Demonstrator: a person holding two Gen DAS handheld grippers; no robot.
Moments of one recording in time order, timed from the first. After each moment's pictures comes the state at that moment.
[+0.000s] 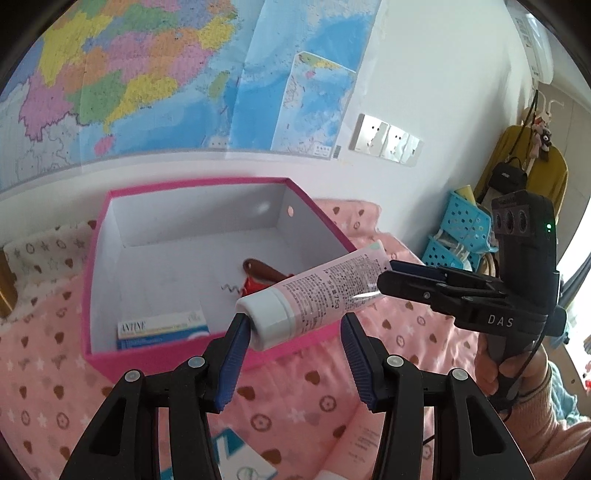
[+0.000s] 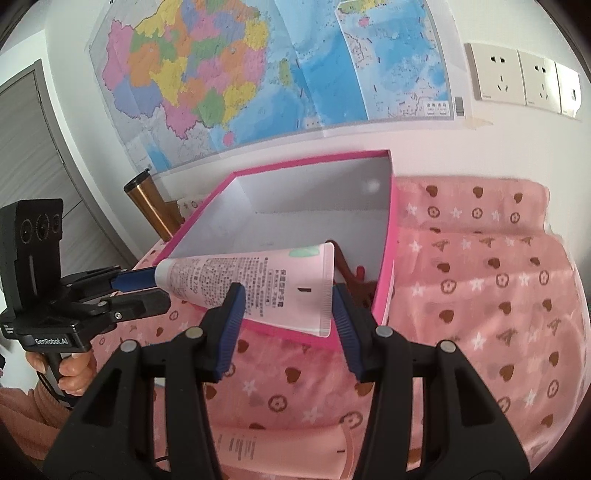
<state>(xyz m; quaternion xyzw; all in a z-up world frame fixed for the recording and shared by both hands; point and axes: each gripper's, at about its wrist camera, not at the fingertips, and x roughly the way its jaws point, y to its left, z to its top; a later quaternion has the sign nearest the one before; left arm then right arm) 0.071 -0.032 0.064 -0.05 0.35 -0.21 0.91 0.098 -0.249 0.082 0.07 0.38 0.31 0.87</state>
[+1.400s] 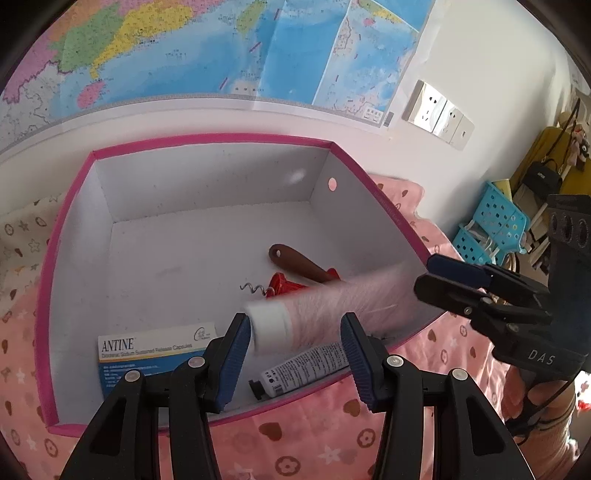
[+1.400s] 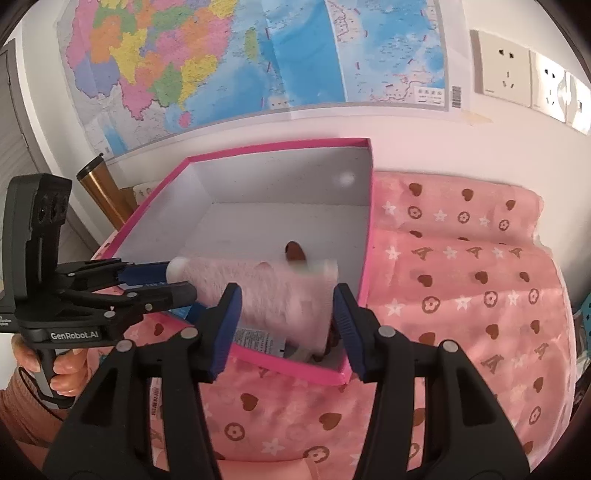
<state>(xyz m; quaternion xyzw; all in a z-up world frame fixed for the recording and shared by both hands) 0.152 -0.032 0.020 -0.06 0.43 -0.19 0.88 0.144 -0.232 0.061 0.02 0.41 0.25 0.88</state>
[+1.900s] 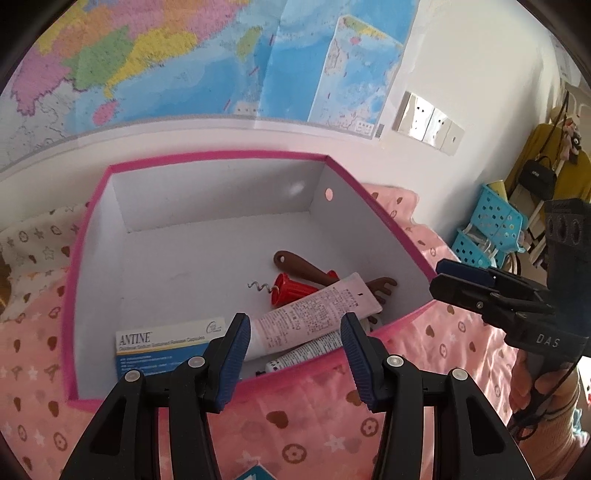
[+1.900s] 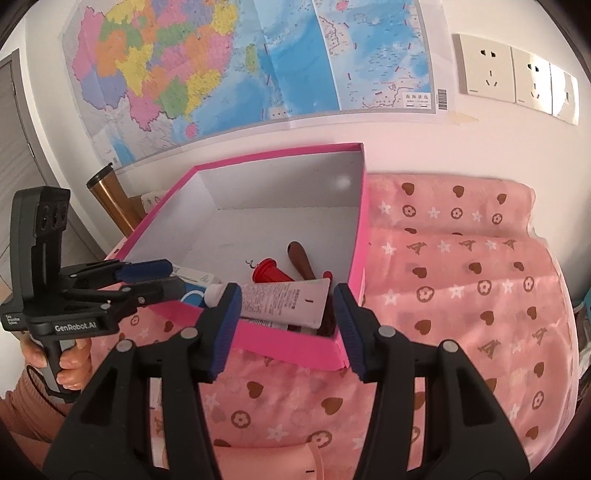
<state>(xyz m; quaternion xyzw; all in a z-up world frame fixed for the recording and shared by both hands) 0.126 -0.024 0.032 -0.05 0.39 -0.18 0.90 0.125 -0.247 0.067 0.04 0.40 0.26 0.88</state>
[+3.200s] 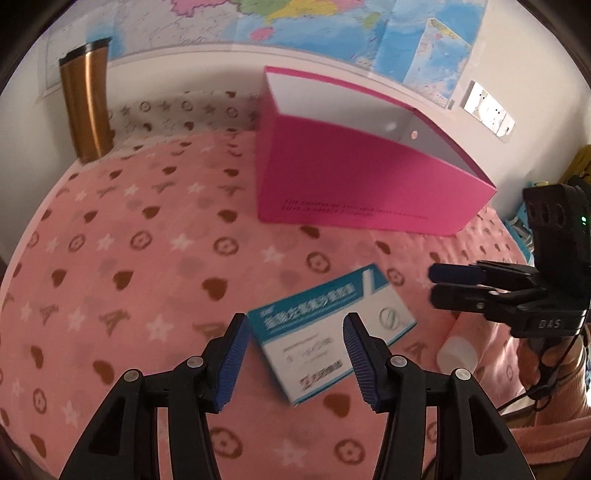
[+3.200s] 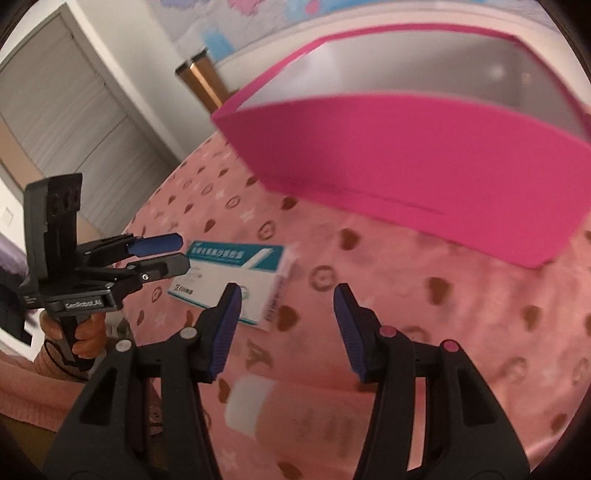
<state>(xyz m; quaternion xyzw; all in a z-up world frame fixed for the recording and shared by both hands) -0.013 0.067 -0.034 -0.09 0.45 -0.06 0.89 0.059 -0.146 -0.013 0.02 0.50 0.44 0.75</state>
